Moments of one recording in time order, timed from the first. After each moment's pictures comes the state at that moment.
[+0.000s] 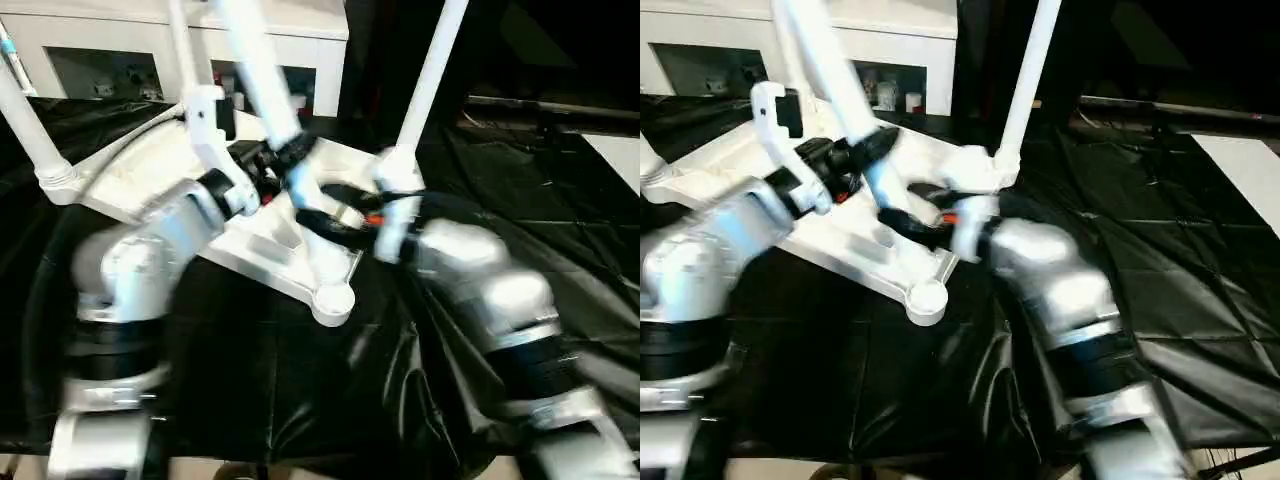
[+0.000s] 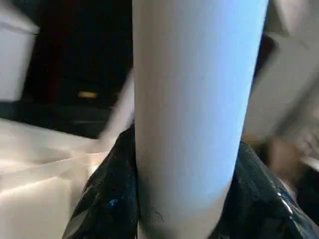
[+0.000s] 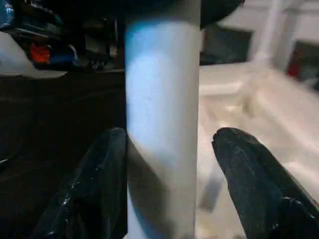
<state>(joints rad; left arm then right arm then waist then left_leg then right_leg) -0.66 0.27 0.13 -0.07 -0.71 0.82 -0.43 -0.61 -0.23 0.14 0.11 0.39 0.52 0.77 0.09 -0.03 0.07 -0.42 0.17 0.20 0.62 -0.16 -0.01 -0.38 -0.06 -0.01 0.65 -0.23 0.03</state>
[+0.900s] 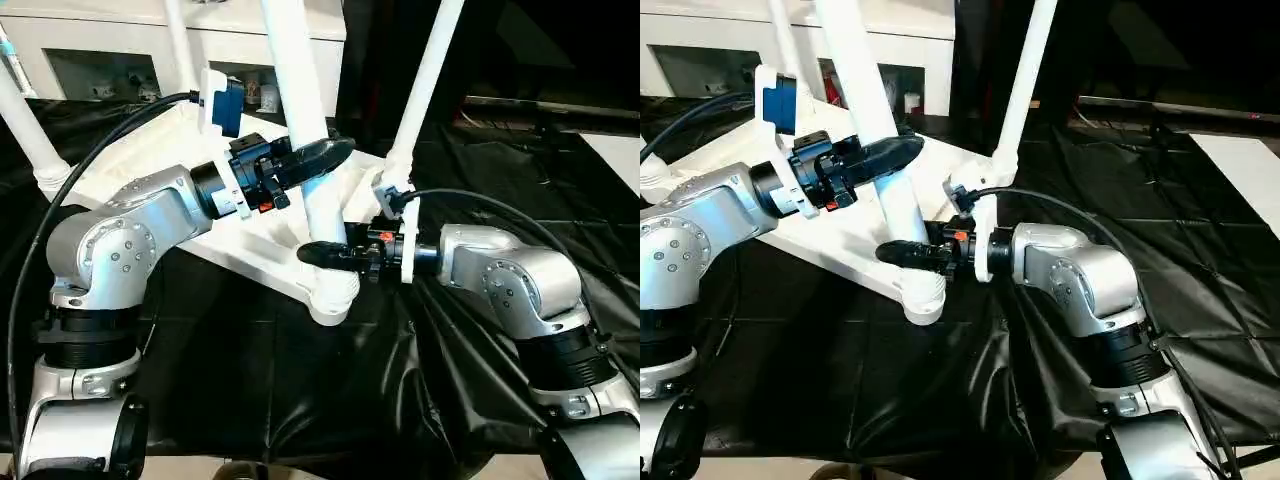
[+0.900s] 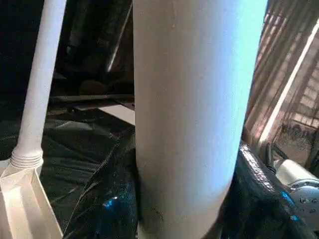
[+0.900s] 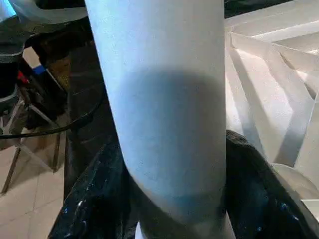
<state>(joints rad) -0.70 0.35 0.10 -0.06 -0.79 0.85 -0.71 -0.64 -0.30 0.17 0.04 0.50 0.84 0.88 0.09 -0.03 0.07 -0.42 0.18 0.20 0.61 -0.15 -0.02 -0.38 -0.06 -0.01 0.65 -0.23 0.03</state>
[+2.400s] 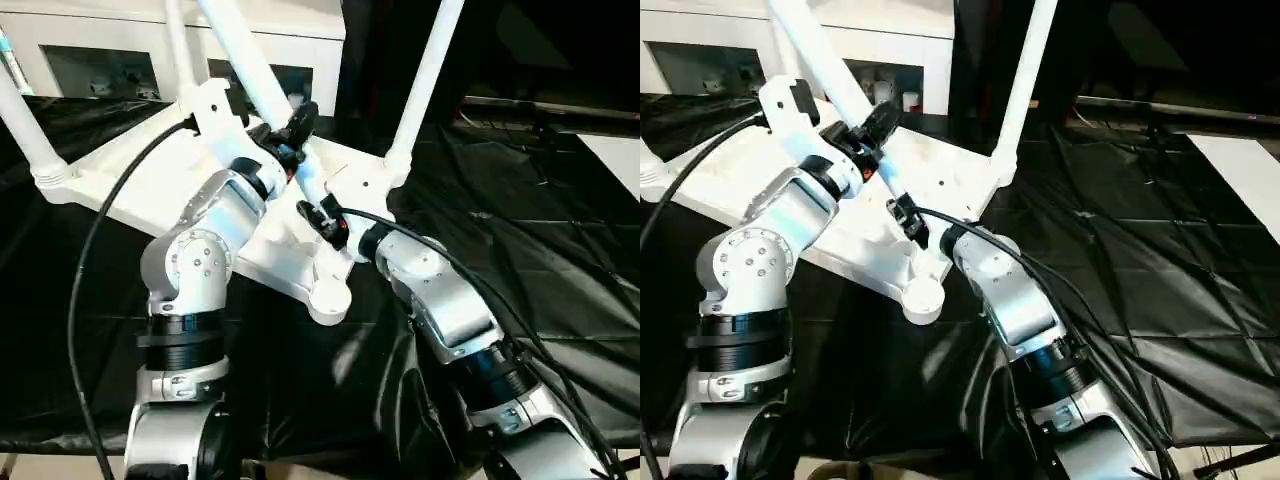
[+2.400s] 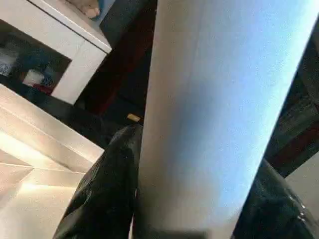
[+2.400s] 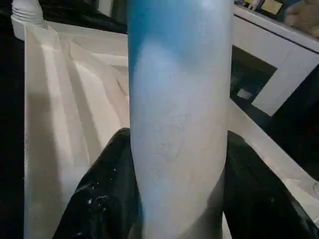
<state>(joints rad) -0.72 -0.04 0.24 0.02 -0.61 0.65 0.00 -0.61 -0.09 0.31 0.21 -0.01 0.34 0.27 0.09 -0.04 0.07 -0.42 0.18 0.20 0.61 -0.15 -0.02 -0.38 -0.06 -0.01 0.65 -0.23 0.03</state>
